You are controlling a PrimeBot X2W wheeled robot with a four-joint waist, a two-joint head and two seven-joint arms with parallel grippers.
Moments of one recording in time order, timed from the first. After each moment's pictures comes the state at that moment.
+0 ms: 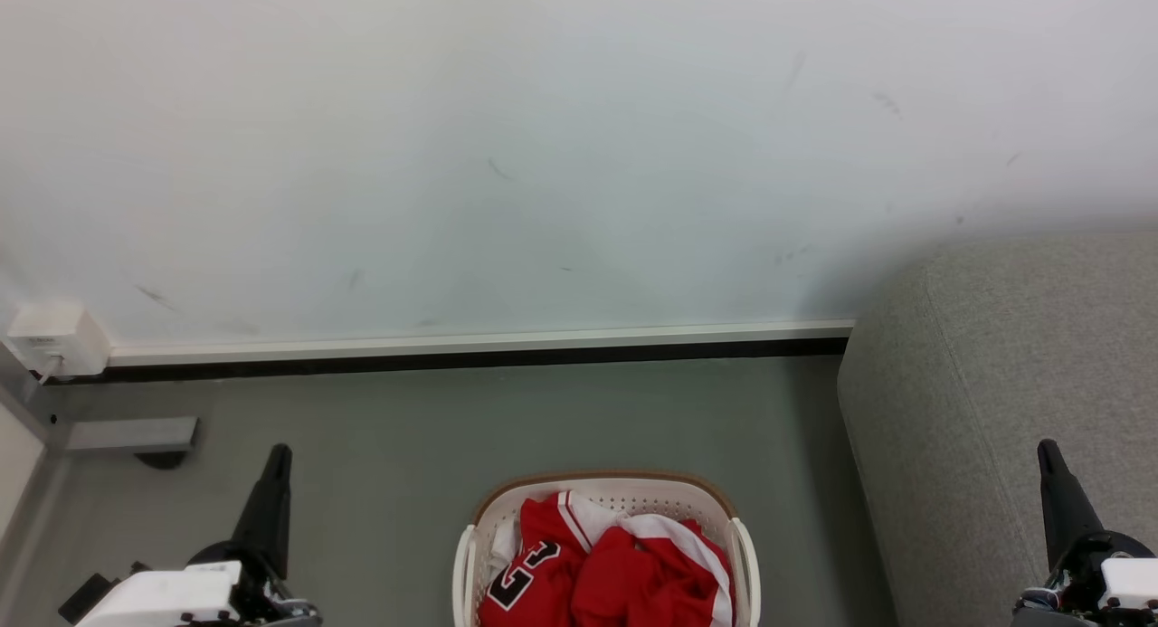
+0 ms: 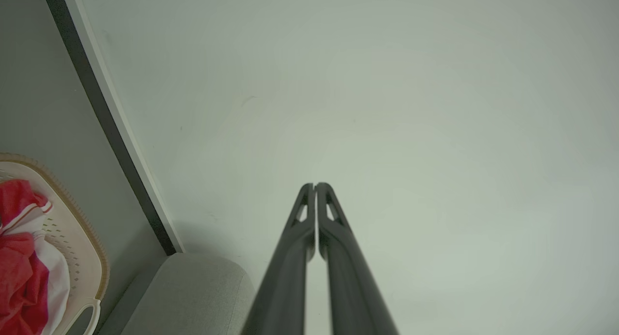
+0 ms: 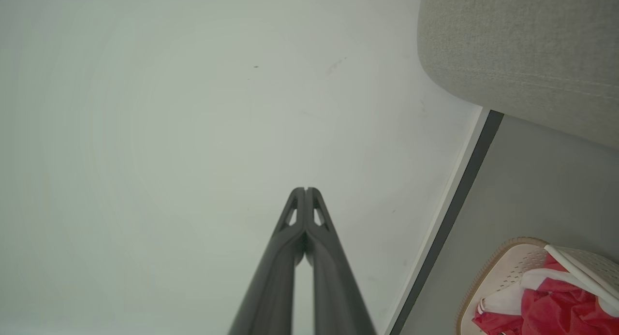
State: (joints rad) left arm -0.10 0.05 0.12 0.18 -1.61 -0.07 0.11; right arm -0.12 -0.31 0.22 0.19 1.90 0.13 -0.16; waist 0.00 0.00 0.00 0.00
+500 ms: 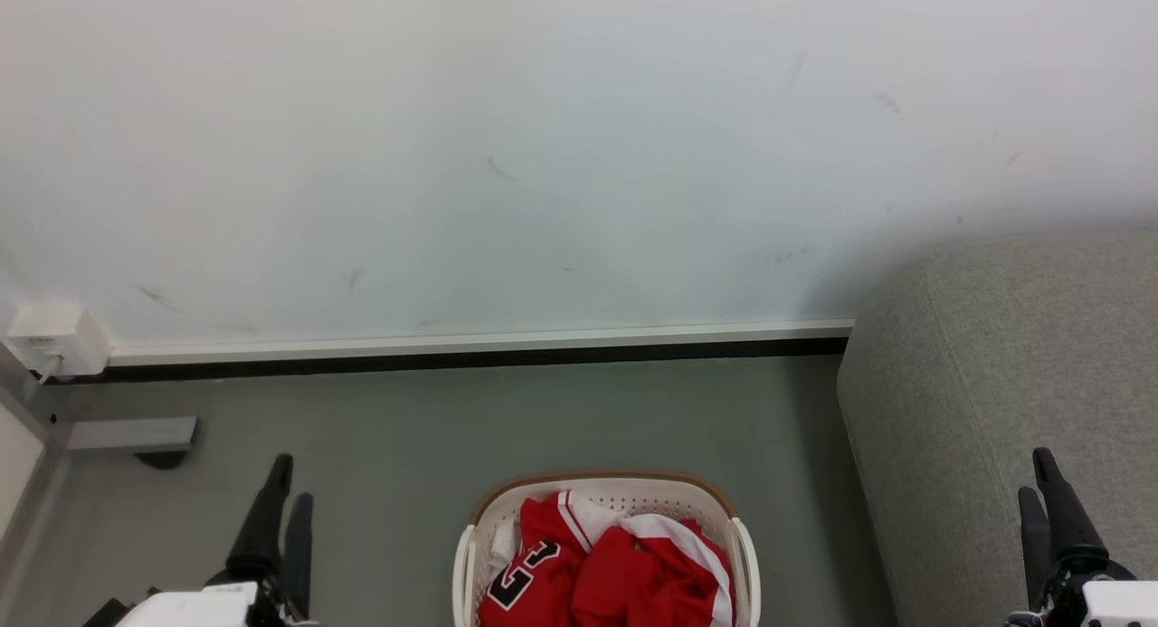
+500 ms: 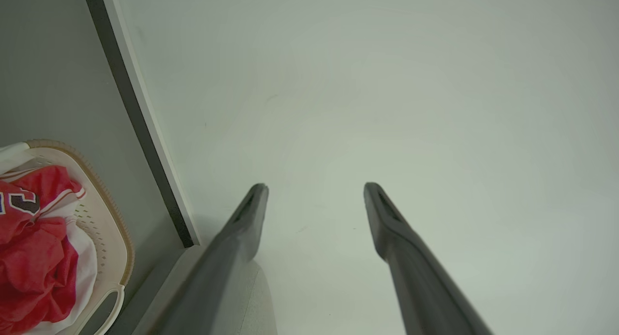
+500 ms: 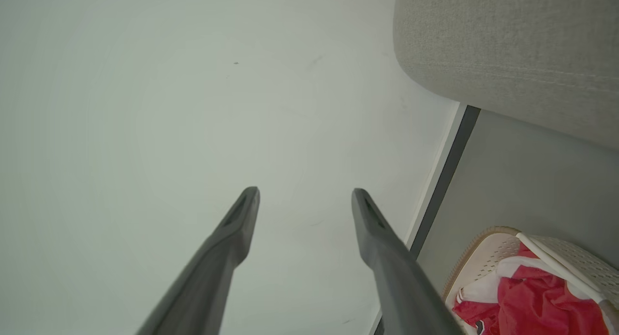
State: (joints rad) left arm -0.08 0.04 0.10 0.21 -1.60 -0.07 0.10; right arm -0.09 -0.28 0.22 0.22 1.88 0.13 -0.16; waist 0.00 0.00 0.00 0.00
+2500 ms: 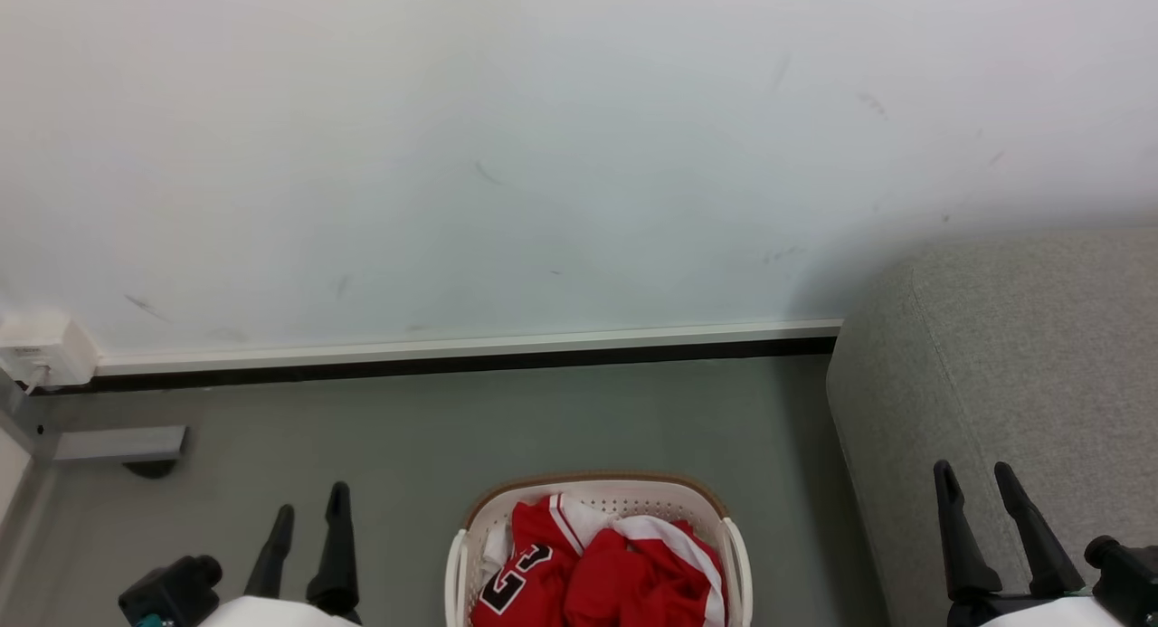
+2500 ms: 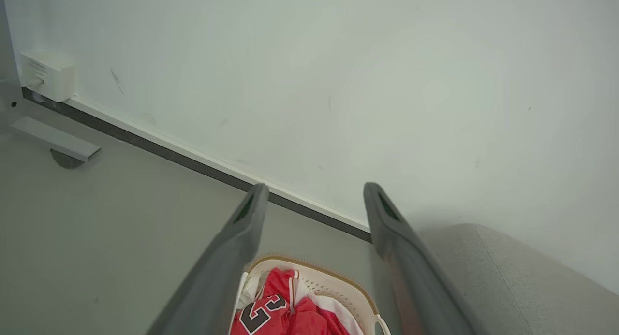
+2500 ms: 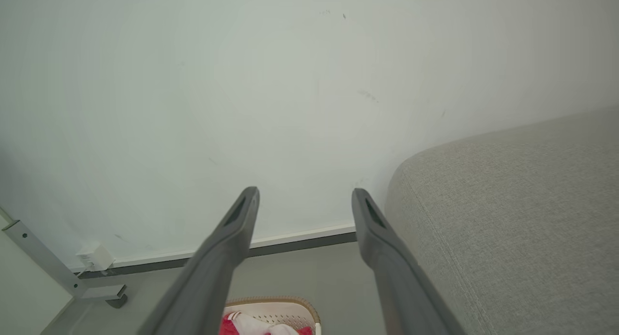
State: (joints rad) left arm -0.05 0.07 -0.02 0.23 -0.58 -0.01 -0.13; right arm -0.07 -0.16 0.13 0.25 0.55 0.13 -0.22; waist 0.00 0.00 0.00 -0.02
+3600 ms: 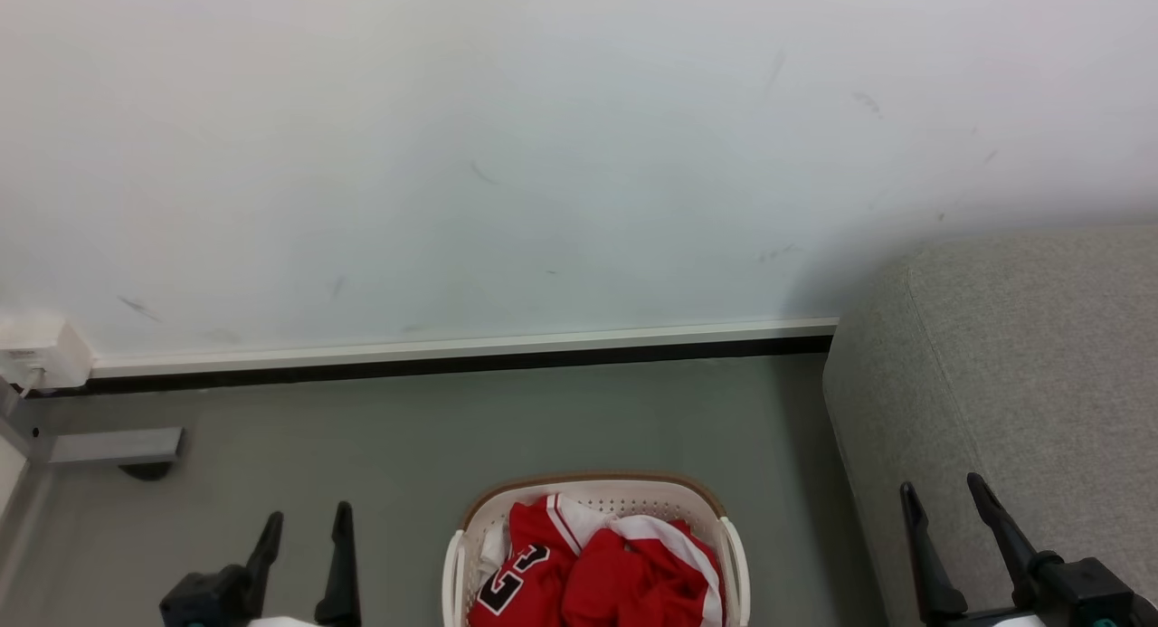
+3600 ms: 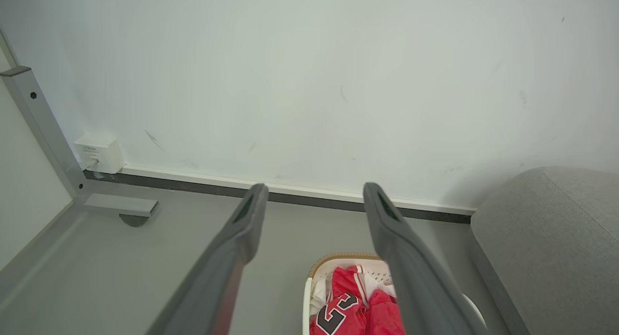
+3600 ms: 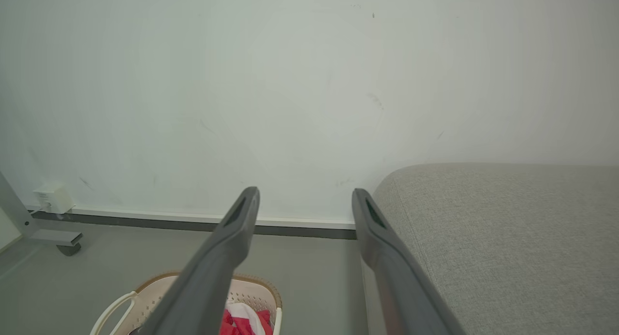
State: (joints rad) left arm -0.03 0.09 -0.03 0.27 -0.26 0.01 -0.21; right arm -0.06 -0.10 0.09 0.28 0.23 0.13 -0.24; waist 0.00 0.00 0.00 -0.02
